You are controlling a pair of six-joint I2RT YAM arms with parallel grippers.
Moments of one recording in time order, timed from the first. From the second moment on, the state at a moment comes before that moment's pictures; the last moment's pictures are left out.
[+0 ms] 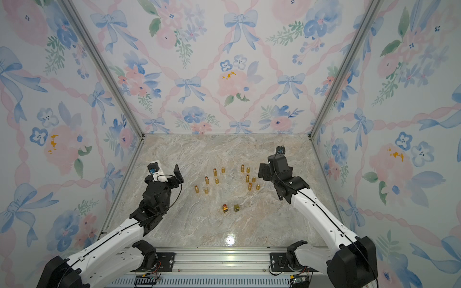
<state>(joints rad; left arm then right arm) -0.44 0.95 0.44 0.37 -0.70 -0.21 0.28 1.15 0.88 -0.42 0.37 0.35</state>
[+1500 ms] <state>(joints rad) -0.13 1.55 0.17 1.27 -0.28 -0.01 0.06 1.55 0.36 0.86 0.20 0.02</state>
